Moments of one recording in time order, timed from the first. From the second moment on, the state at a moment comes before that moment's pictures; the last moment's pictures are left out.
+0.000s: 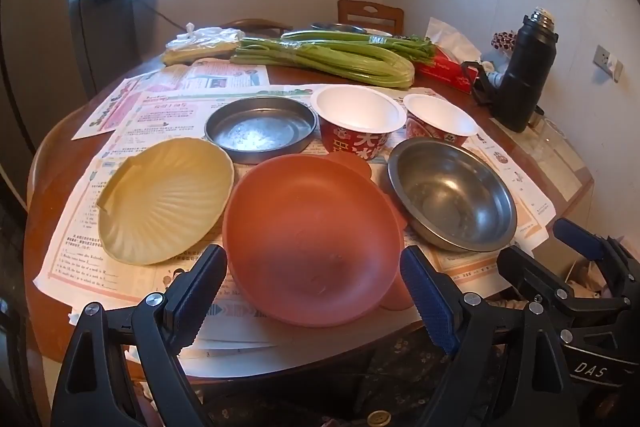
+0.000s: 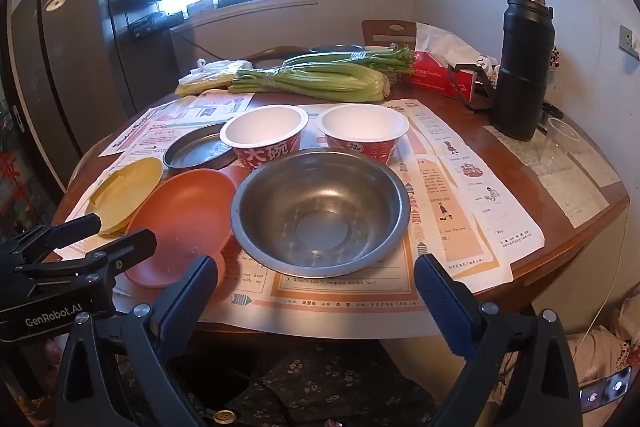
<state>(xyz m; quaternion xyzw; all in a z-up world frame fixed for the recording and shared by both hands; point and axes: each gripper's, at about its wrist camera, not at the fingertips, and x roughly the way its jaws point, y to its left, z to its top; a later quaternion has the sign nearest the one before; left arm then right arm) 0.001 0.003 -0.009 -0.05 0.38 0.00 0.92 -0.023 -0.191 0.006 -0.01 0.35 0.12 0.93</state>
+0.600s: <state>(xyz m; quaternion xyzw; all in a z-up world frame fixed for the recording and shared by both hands) -0.002 0.003 -0.007 -0.05 0.38 0.00 0.92 -0.027 -0.192 0.010 -0.01 0.35 0.12 0.93</state>
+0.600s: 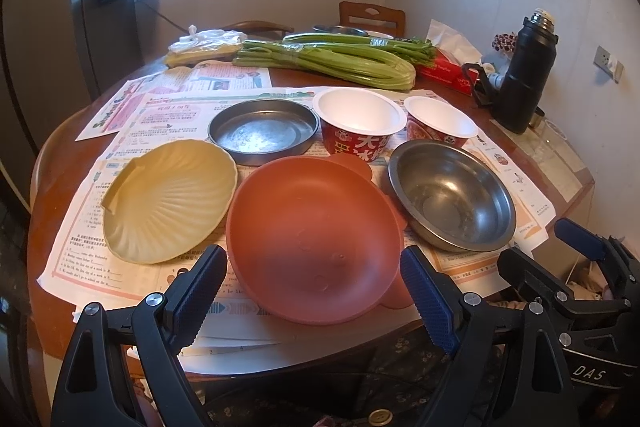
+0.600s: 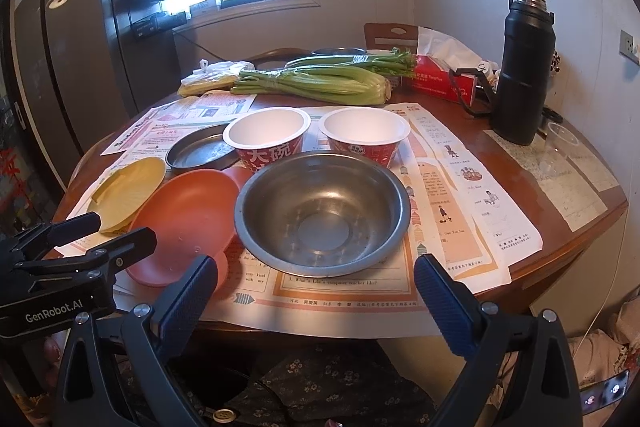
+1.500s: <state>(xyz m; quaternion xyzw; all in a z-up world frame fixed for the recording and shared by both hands) -0.005 0.001 -0.003 -0.04 0.37 0.00 0.93 -0.030 -0.187 0.012 -0.02 0.34 0.14 0.93</state>
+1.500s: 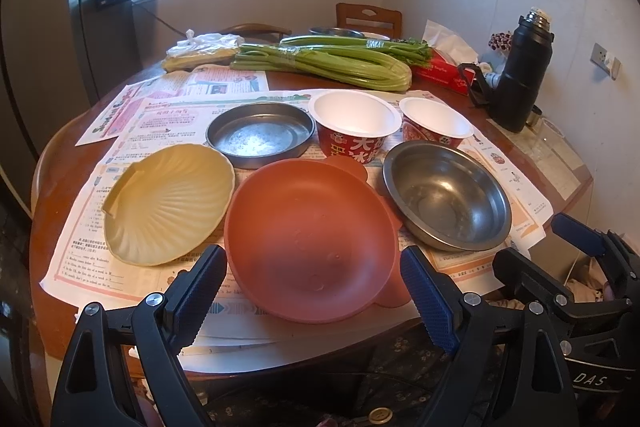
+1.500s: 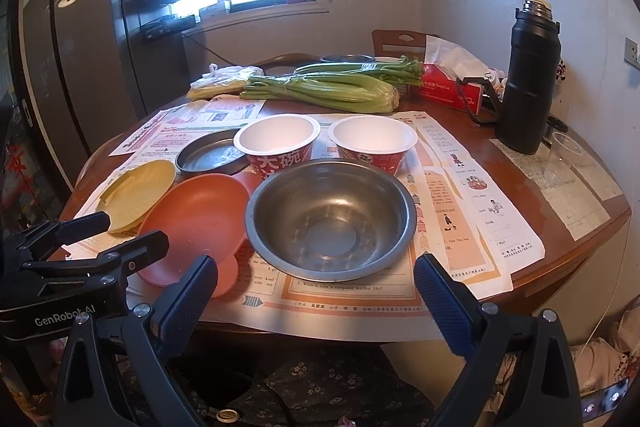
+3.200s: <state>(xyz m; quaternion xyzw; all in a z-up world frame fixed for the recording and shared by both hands) 0.030 0.183 -0.042 -0.14 0.40 0.14 0.89 0.086 0.027 0.001 -0.09 0.41 0.33 0.84</state>
